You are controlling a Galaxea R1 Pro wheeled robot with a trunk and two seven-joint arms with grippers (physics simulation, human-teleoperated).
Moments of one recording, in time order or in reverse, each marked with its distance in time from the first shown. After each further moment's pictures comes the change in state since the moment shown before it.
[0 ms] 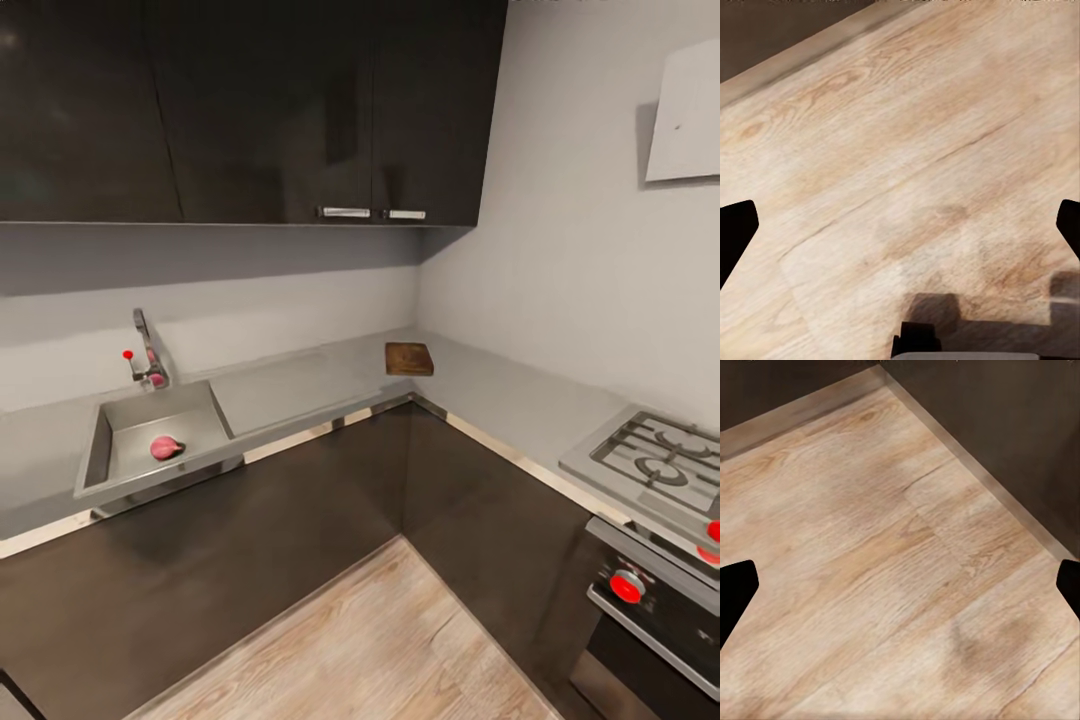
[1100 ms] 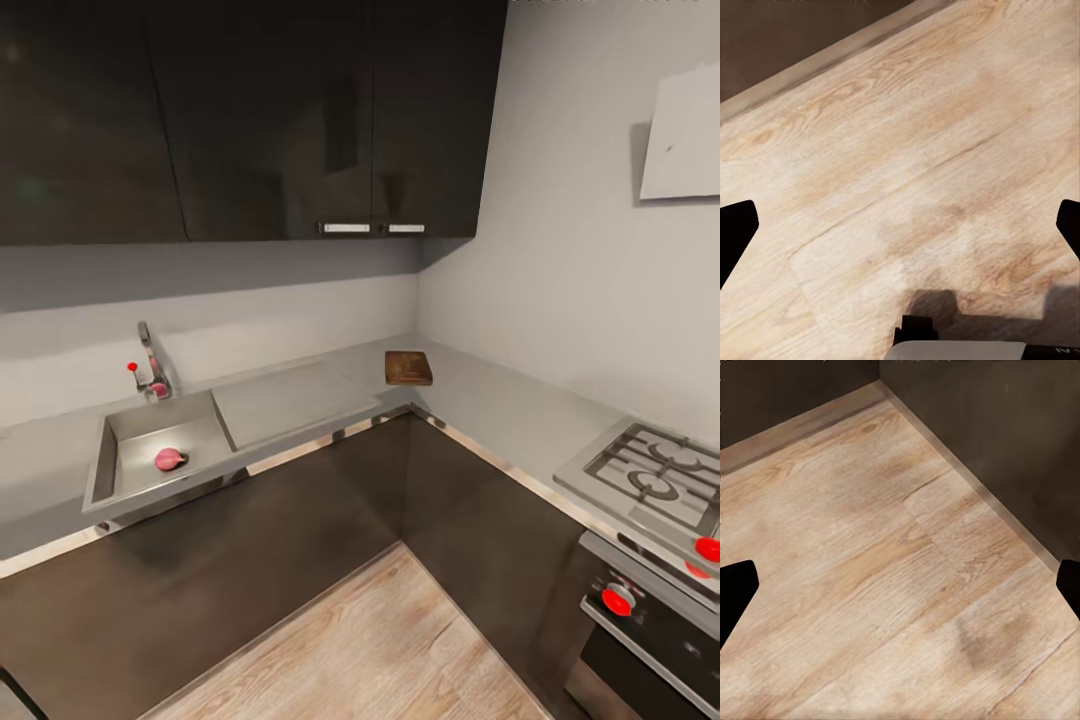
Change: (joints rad) left arm 0.000 0.000 0.003 -0.001 0.002 -0.002 0.000; right arm 0.000 0.000 0.000 -0.002 0.001 -0.001 0.000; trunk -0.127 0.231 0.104
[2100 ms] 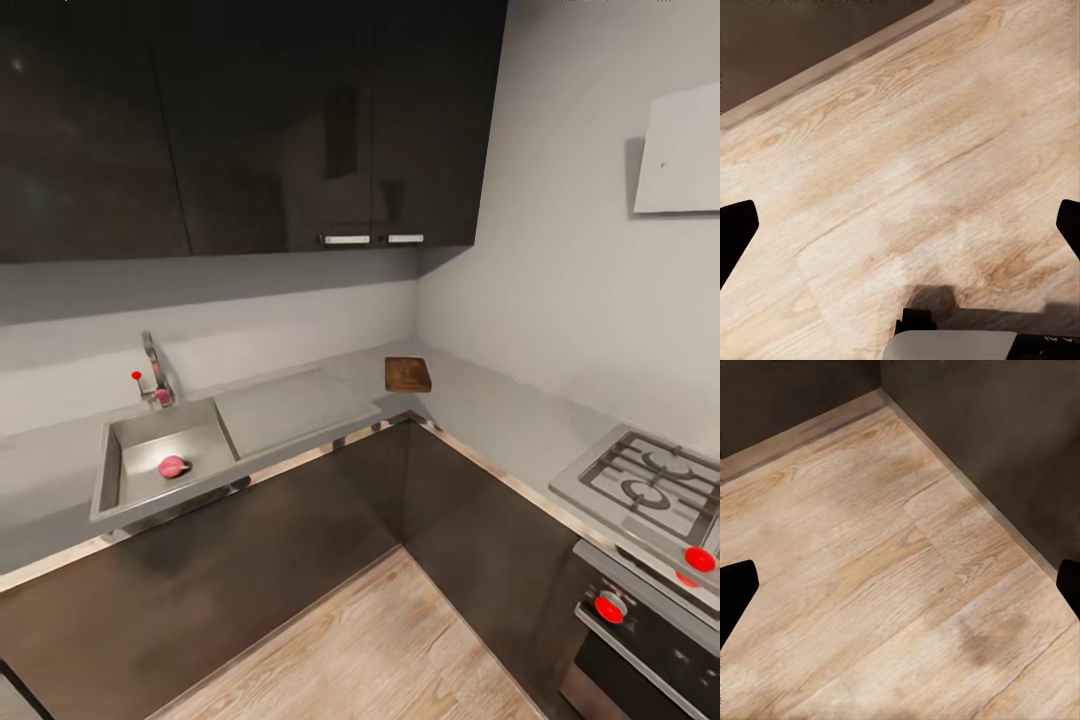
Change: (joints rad) left arm 0.000 0.000 -0.001 -0.001 0.000 0.000 0.000; right arm 0.000 0.000 0.000 0.001 0.000 0.001 0.000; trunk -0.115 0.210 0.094
